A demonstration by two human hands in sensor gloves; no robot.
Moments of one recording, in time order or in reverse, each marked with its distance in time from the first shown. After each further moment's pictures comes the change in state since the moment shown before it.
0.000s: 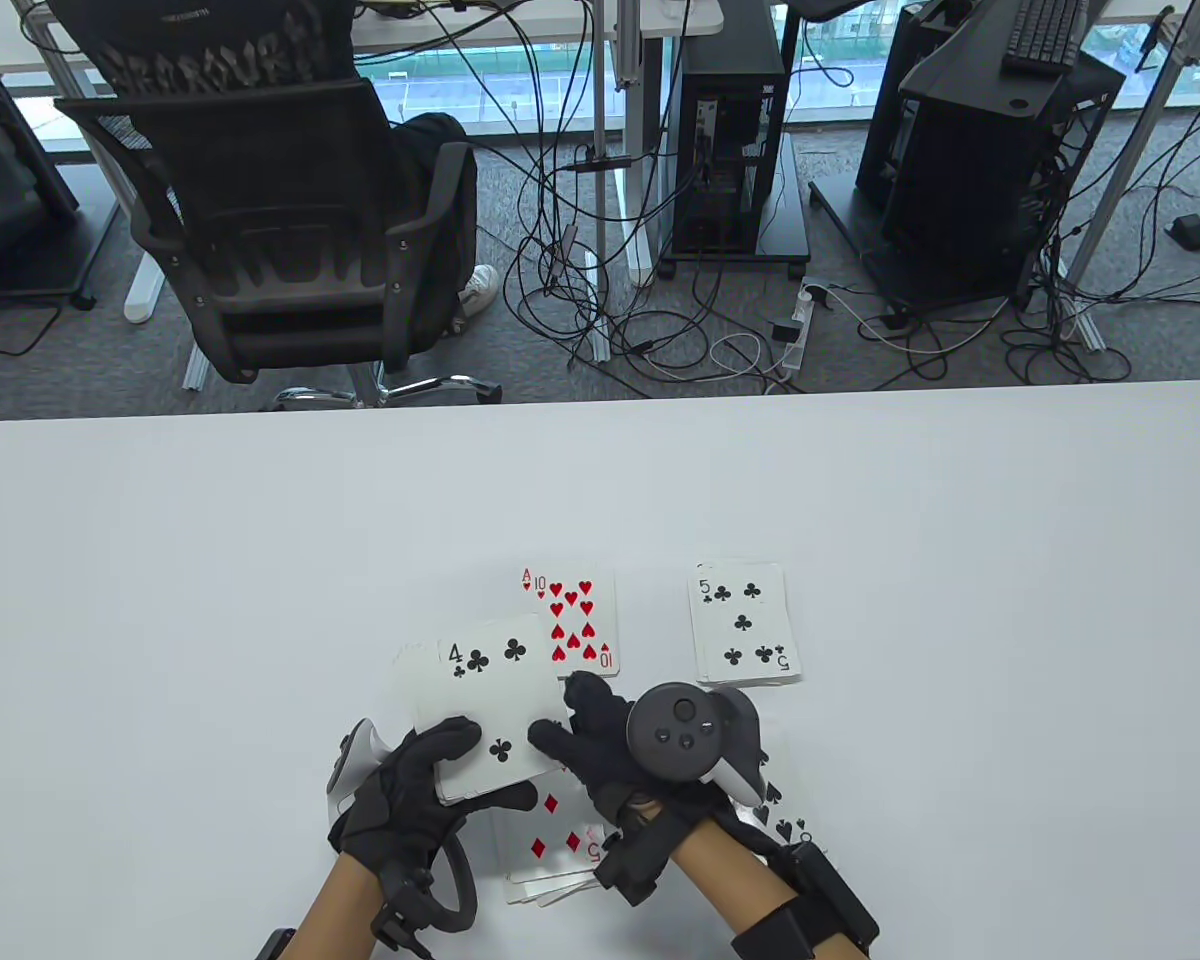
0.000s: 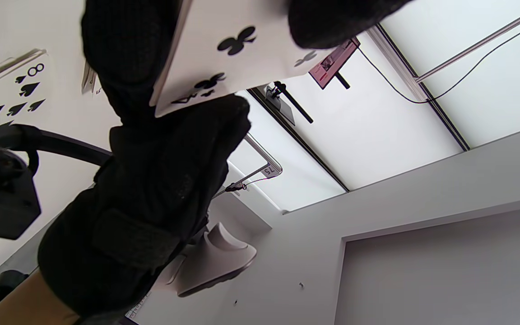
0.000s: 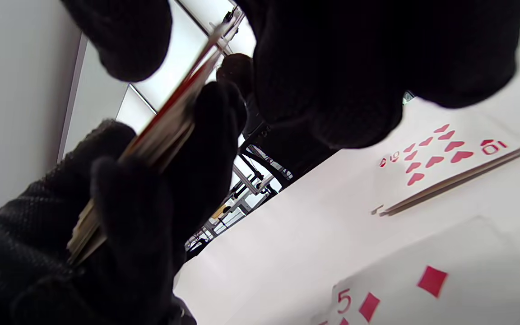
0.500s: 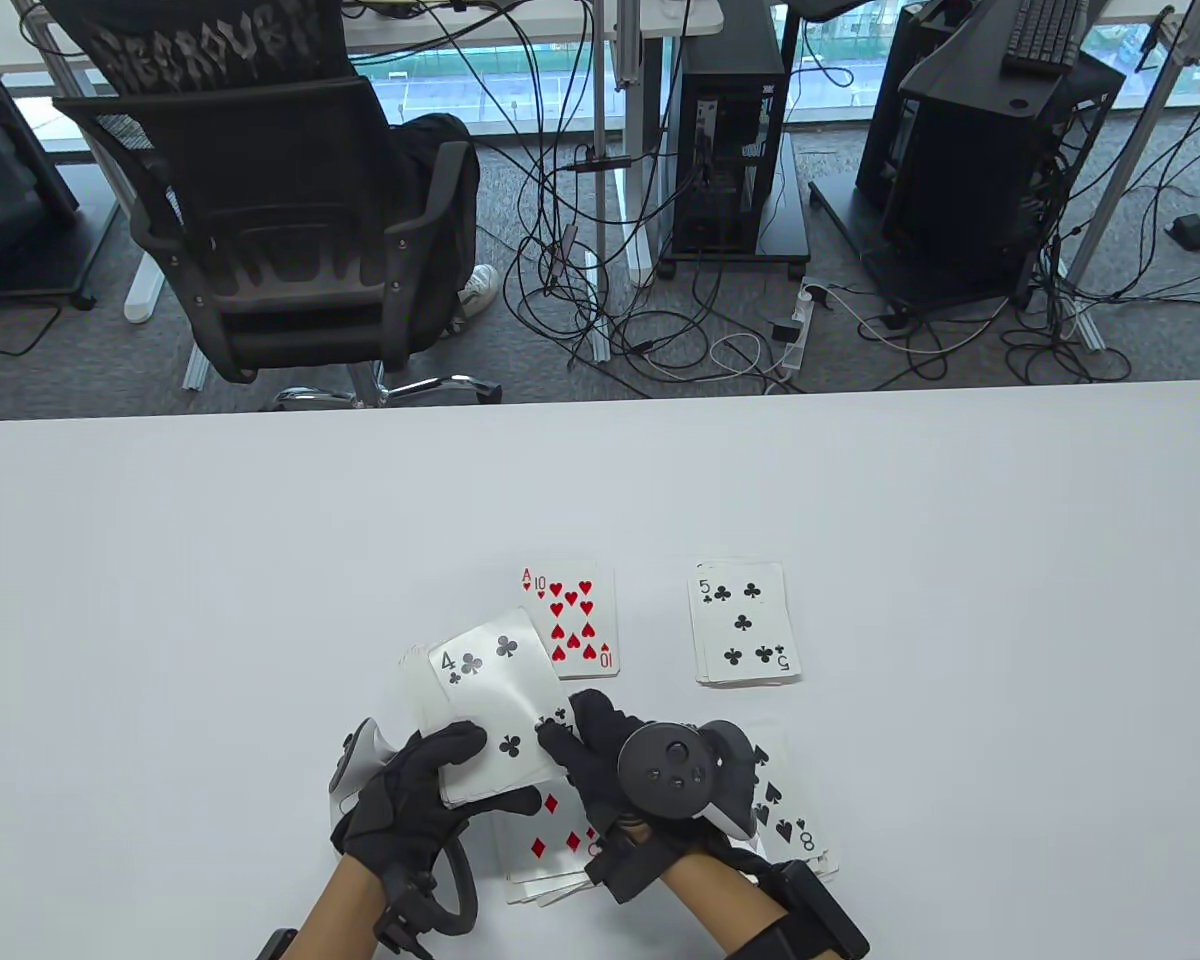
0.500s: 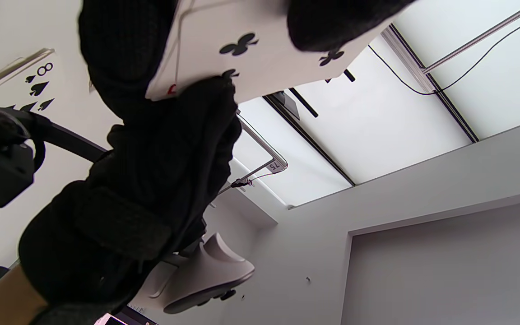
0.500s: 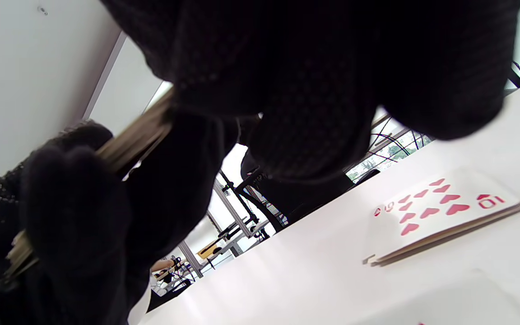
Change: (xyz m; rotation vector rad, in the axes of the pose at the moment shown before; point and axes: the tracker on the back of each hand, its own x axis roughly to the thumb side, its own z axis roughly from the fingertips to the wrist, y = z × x) left_hand -0.003 0.000 0.000 -0.021 0.014 -0.019; right_hand -0.002 0.002 0.009 -0.191 -0.022 0.055
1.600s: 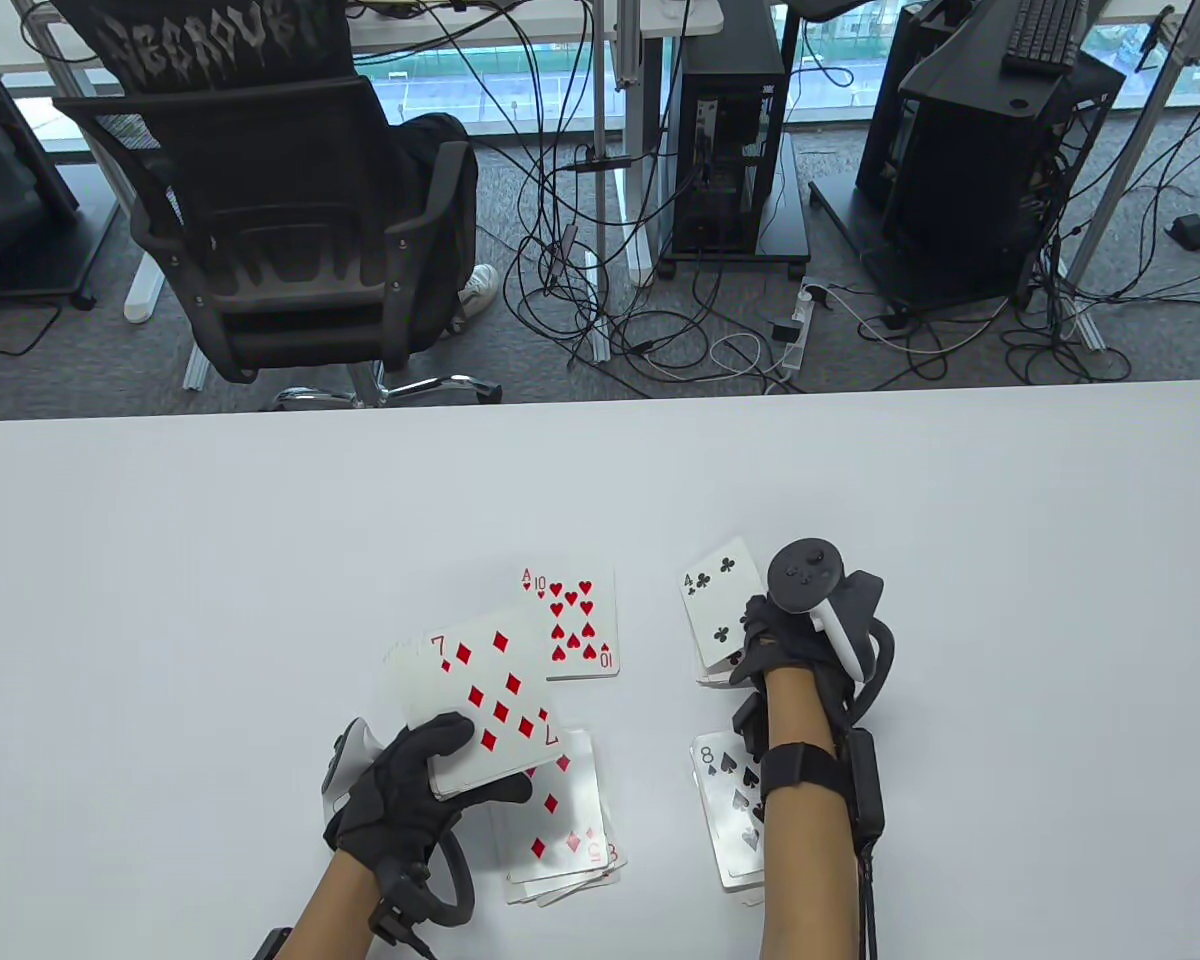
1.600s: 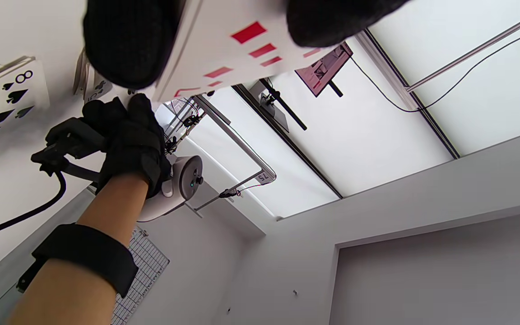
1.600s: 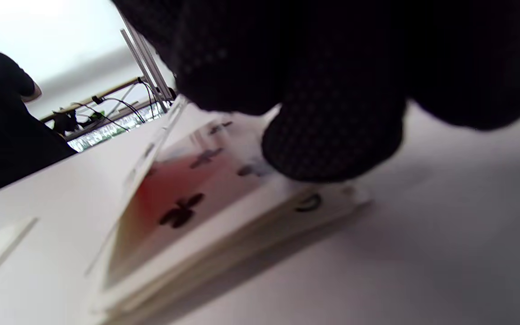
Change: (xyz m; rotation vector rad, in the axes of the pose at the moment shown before) left_hand 0.005 -0.001 0.001 0.047 -0.033 0.032; right_hand -0.171 -0.081 -0.055 0.134 0.833 0.417
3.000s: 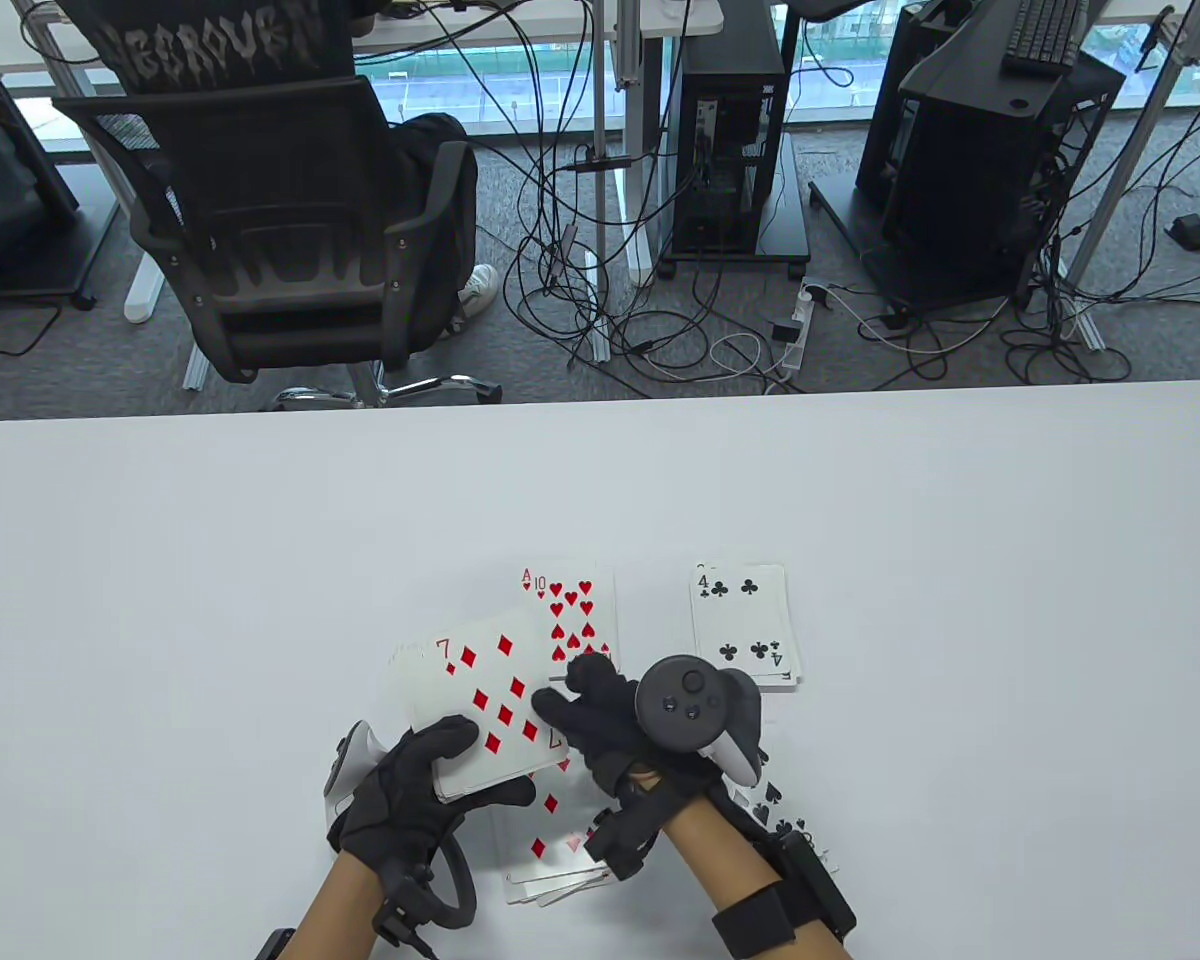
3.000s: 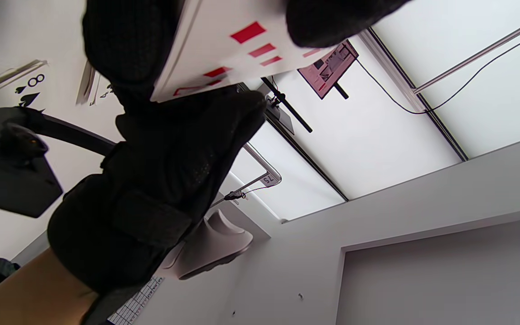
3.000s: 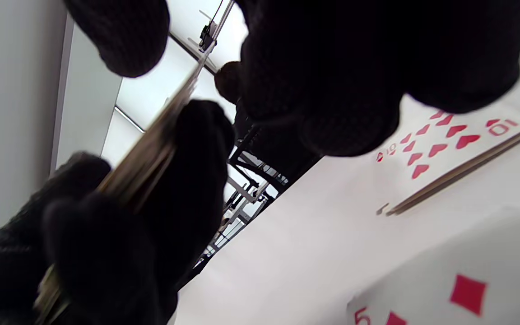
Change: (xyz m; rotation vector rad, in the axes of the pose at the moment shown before) left_hand 0.000 0.000 0.002 0.007 0.018 -0.005; right_hand 0.109 0.041 0.146 0.105 -0.805 -0.512
